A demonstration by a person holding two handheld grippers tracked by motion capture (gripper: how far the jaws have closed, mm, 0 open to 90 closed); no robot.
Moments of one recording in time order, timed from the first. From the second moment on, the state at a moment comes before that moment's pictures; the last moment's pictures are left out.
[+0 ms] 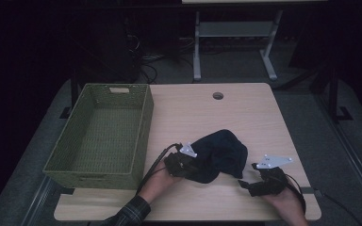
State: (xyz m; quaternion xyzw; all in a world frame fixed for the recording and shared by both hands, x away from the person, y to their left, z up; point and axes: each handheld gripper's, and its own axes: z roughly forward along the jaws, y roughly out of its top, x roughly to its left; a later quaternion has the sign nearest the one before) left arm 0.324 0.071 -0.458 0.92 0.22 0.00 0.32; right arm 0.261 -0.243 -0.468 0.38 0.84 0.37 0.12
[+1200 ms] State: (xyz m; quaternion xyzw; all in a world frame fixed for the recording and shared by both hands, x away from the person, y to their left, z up) left arm 0.324 0.069 -0.457 0.92 0.23 0.00 0.32; right arm 0.274 -0.240 -0.447 0.36 0.81 0.45 0.09
